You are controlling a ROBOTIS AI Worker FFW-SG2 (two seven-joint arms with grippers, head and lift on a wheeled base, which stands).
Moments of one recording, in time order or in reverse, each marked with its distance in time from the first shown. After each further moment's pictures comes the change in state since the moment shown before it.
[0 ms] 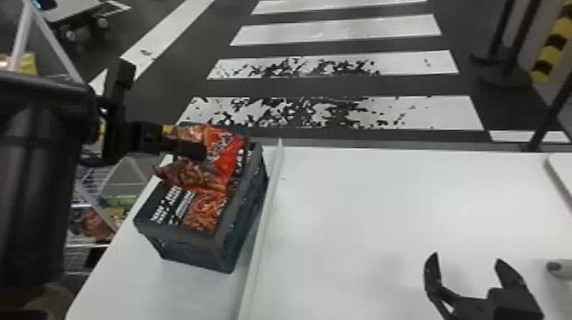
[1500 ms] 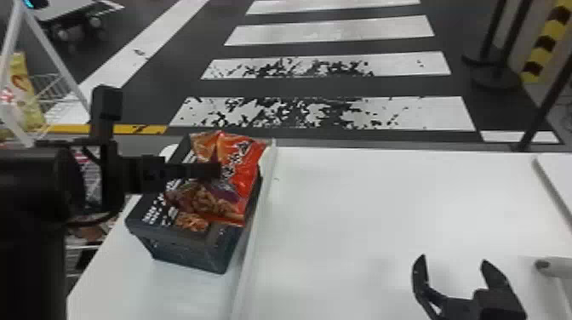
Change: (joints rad) left arm 0.330 -0.195 0.182 -0.480 0.010 0.000 0.009; right arm 0.001 0.000 0.013 0.014 -0.002 -0.009 0.000
